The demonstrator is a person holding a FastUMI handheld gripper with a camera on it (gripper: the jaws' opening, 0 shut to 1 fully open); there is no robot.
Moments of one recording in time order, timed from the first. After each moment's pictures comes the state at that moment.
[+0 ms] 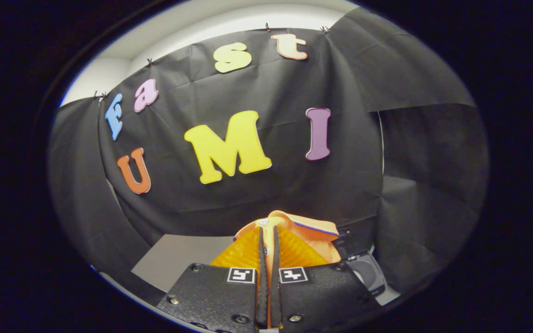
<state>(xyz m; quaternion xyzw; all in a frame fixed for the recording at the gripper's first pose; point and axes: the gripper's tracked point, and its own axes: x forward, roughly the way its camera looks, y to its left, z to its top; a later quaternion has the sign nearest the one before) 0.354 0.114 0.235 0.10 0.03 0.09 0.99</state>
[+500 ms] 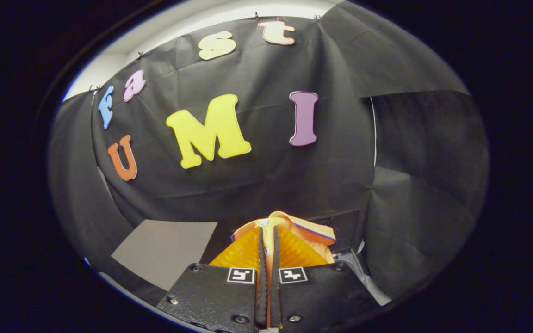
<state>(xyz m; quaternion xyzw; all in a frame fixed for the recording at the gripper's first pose) 0.400 0.063 0.179 0.10 0.09 0.10 0.99</state>
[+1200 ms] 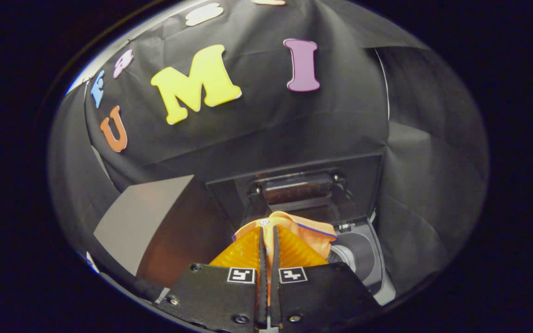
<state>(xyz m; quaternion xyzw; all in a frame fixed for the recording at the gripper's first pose) 0.476 0.057 0.048 0.09 0.22 0.12 0.96</state>
